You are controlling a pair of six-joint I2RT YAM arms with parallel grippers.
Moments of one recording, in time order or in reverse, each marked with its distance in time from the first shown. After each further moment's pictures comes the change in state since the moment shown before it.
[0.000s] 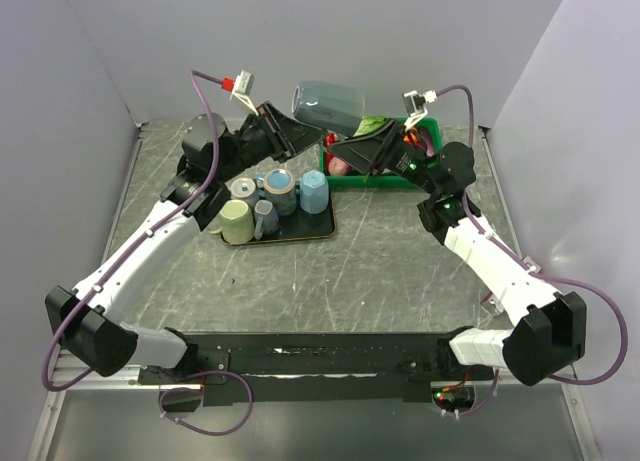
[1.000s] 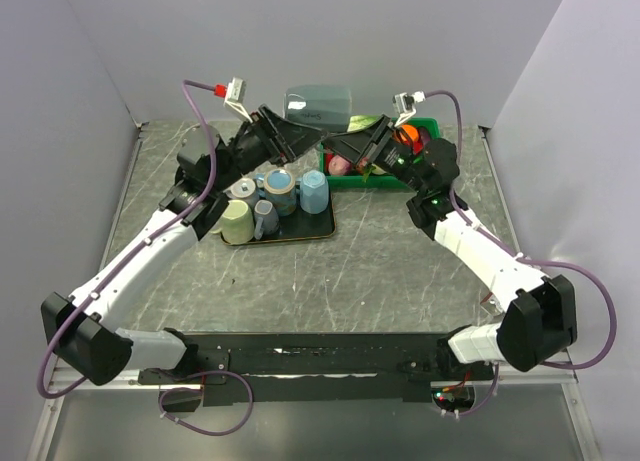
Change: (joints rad) left arm 0.004 -0.042 -0.092 0.122 -0.035 0.000; right arm 0.025 0.082 0.010 0.051 0.102 0.136
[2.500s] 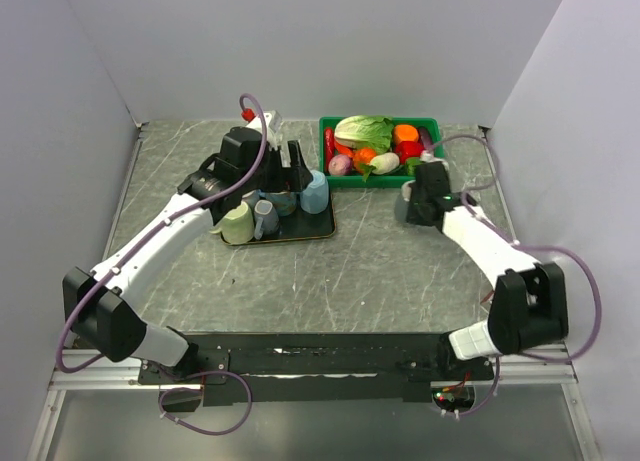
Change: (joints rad) left arm -0.014 0.129 0.085 -0.671 -0.335 0.497; right arm -0.235 0.039 -0.097 -1.150 0.779 -0.854
